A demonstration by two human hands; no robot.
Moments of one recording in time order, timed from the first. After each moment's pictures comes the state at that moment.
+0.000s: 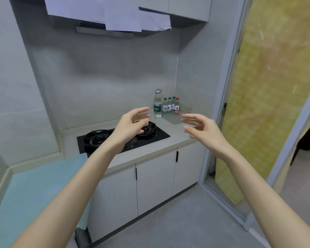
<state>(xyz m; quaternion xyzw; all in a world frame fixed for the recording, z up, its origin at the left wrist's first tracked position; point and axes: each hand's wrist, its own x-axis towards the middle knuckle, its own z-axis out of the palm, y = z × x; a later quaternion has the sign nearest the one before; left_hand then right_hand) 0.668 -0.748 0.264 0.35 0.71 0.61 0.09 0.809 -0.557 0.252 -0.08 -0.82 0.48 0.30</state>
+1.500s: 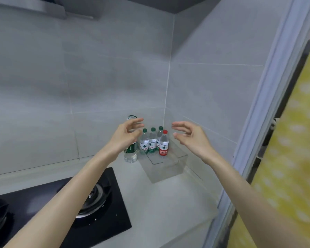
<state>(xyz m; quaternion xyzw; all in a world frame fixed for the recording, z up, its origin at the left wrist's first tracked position) 0.198 -0.160 0.249 0.31 0.73 0.61 0.04 0.313 0.032 0.254 -0.06 -0.84 0.47 0.28</state>
